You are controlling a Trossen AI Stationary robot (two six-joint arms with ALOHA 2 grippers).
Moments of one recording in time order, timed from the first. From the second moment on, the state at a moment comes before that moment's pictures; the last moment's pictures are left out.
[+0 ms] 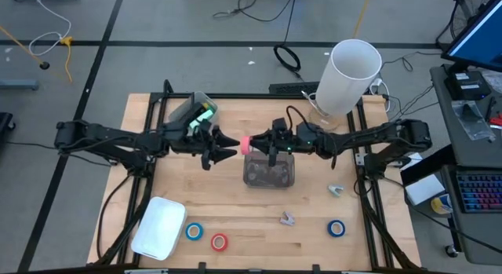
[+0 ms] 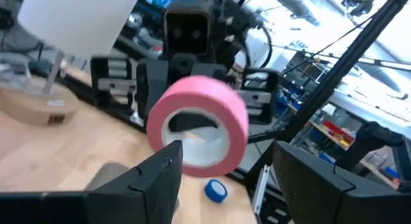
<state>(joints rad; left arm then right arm) 0.06 1.16 0.58 0.66 0.15 -0.57 -0.05 1.51 0.86 0.68 0.02 0.53</state>
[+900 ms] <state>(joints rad) 0.05 1.29 0.70 0.65 0.14 -0.61 -0.08 1.52 0.87 0.65 0.03 0.51</state>
